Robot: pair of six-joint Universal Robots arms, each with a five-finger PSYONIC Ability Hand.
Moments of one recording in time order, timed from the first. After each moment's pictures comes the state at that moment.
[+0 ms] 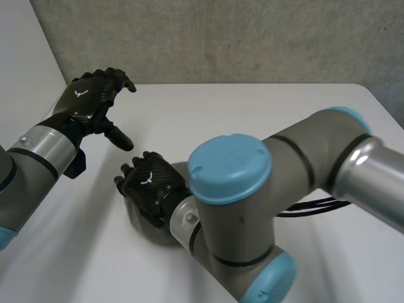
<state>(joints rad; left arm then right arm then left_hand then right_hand) 4.44 -1.69 -1.67 3.37 -1.32 3.11 2.54 -0.93 1.09 0.12 1.44 2.68 0.20 0.21 0.21 0.21 0.03 0.24 0.24 0.25 0.25 0.07</state>
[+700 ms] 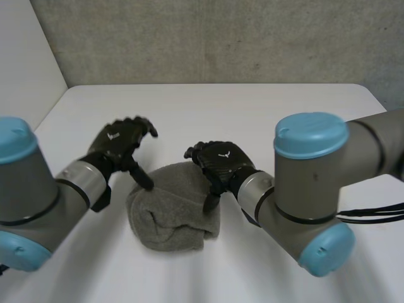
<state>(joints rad) 4.35 -1.87 -1.70 3.36 -1.38 3.11 2.27 -1.00 1.29 0.06 1.43 3.10 0.20 0.21 0.21 0.21 0.03 0.23 0.24 0.25 0.25 0.07</state>
